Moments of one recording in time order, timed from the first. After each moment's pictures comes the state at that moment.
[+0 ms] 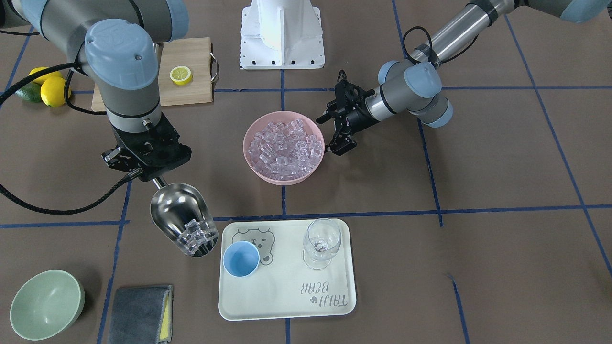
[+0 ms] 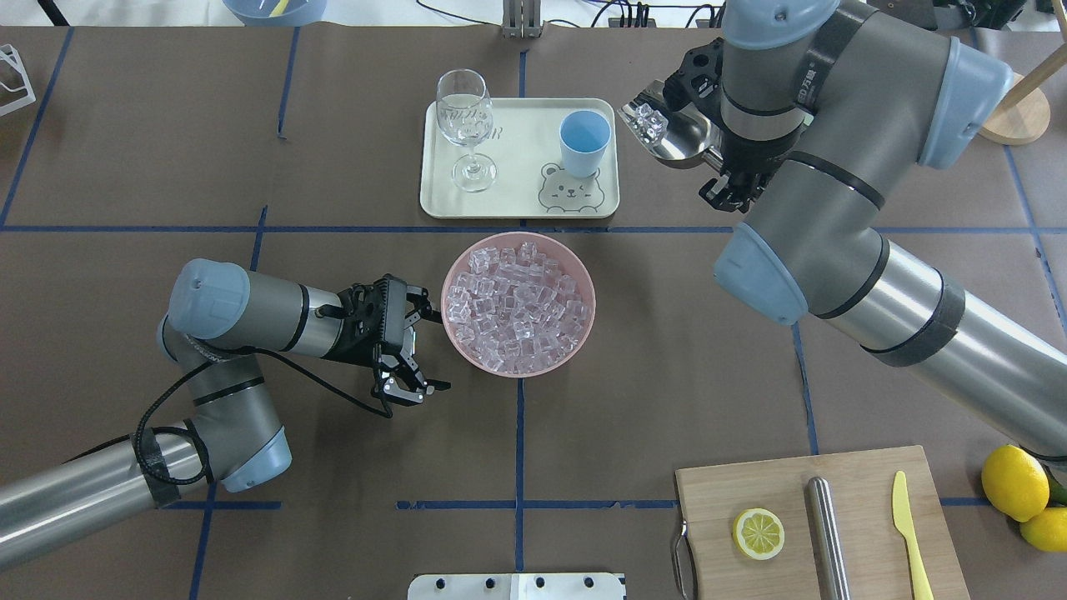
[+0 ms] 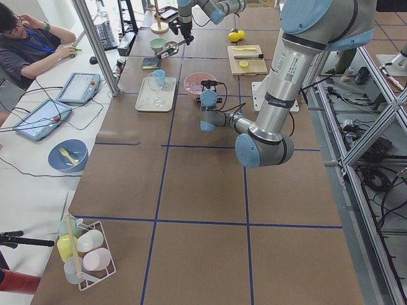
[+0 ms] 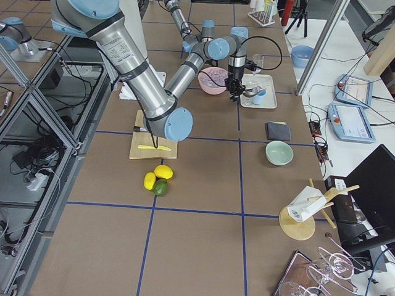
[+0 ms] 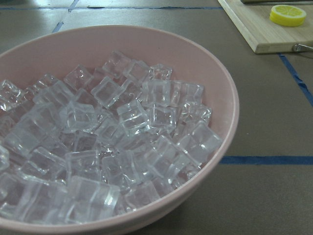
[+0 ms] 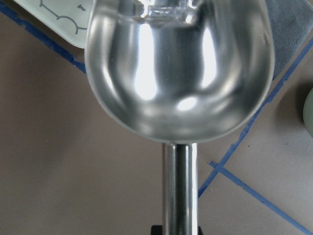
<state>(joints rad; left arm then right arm) -0.52 -2.04 -1.35 -2.90 -2.06 0.01 0.82 -0.88 1.76 -2.08 1.90 0.19</state>
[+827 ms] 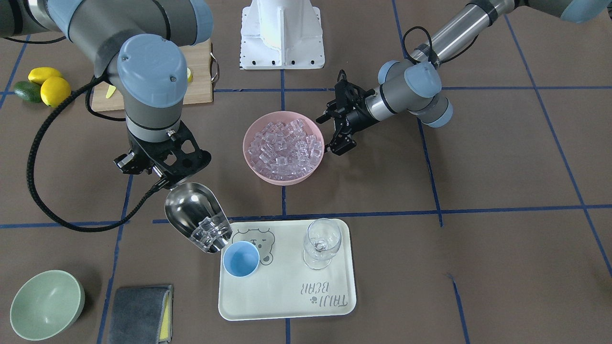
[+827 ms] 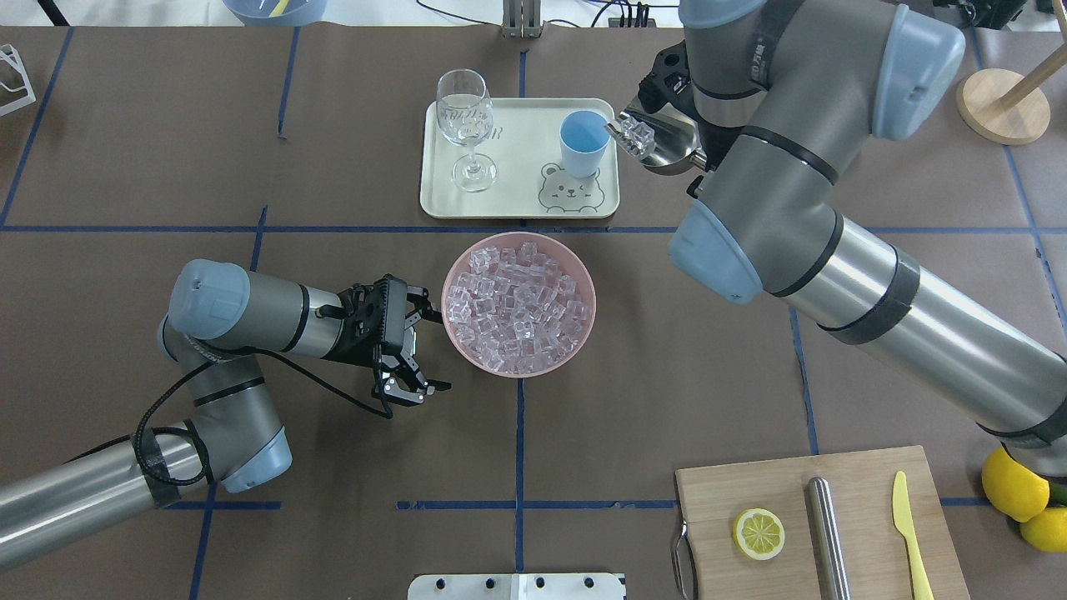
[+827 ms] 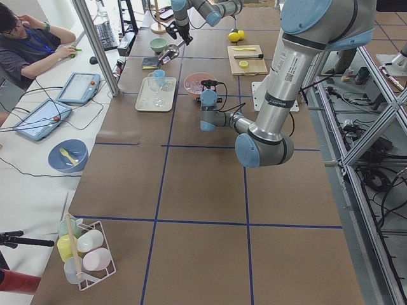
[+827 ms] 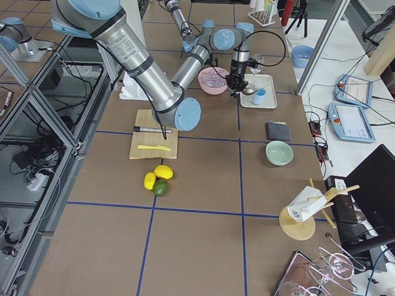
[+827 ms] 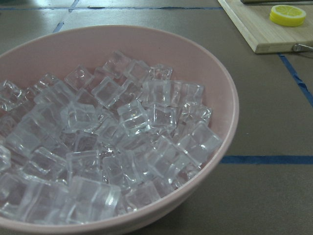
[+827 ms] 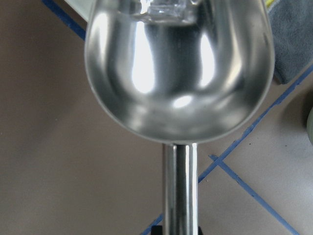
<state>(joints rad) -0.52 -2.04 -1.35 -2.90 -2.06 0.01 0.81 -0.76 1.65 -2.23 1.89 0.02</state>
